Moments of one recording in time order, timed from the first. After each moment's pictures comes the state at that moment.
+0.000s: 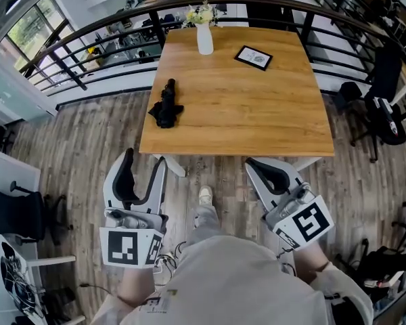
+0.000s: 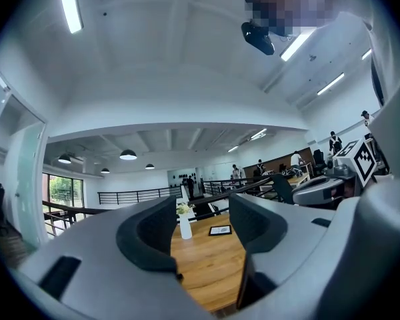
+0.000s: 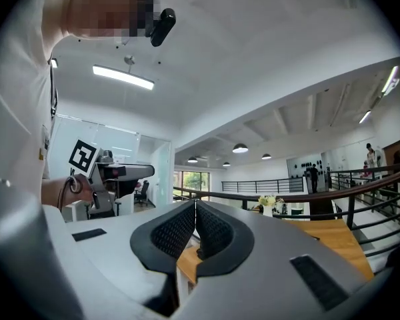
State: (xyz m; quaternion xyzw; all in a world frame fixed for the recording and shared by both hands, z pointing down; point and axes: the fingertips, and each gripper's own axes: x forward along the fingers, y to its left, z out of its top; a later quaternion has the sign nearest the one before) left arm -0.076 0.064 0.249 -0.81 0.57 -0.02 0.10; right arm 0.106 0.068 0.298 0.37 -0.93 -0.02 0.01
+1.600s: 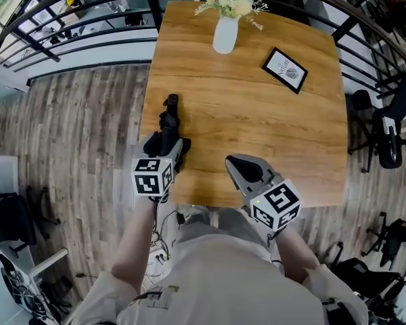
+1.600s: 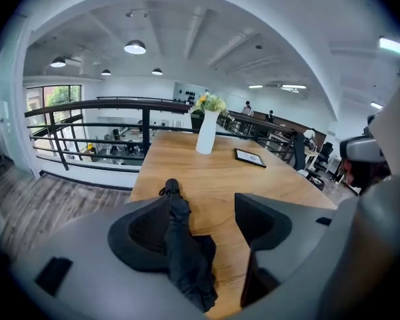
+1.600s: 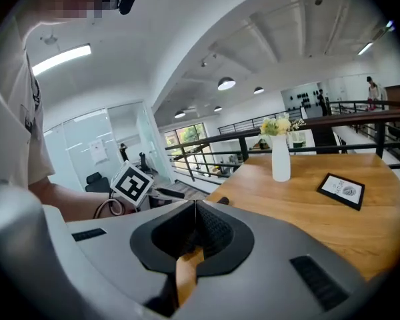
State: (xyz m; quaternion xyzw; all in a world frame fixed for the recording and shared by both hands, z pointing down) left arm -0.162 -0.367 0.590 -0.79 0.52 -0.21 -0.26; right arm -0.010 -0.301 0.484 0.33 -0.91 0.21 0.16
